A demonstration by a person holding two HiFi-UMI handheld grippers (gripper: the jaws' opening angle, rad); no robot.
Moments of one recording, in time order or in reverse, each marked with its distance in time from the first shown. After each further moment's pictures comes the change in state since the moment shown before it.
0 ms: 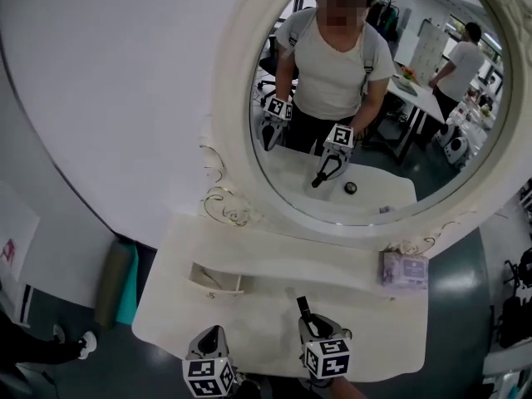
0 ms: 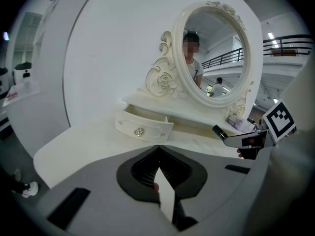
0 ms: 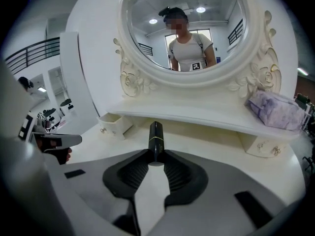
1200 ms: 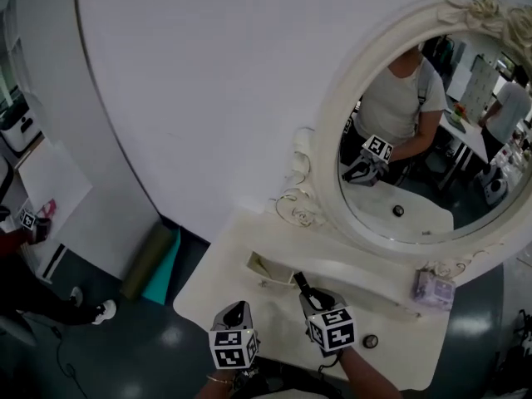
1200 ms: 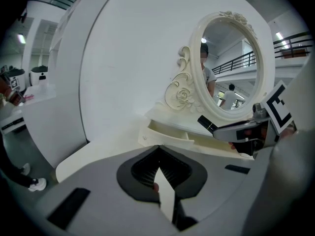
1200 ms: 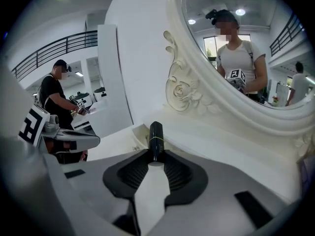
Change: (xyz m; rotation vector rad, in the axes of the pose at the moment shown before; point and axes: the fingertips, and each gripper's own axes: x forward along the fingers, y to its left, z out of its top) left arm -0.019 0.052 0.047 -0.061 -0.108 0.110; right arm 0.039 0.122 0.090 -0.317 -0.039 0.263
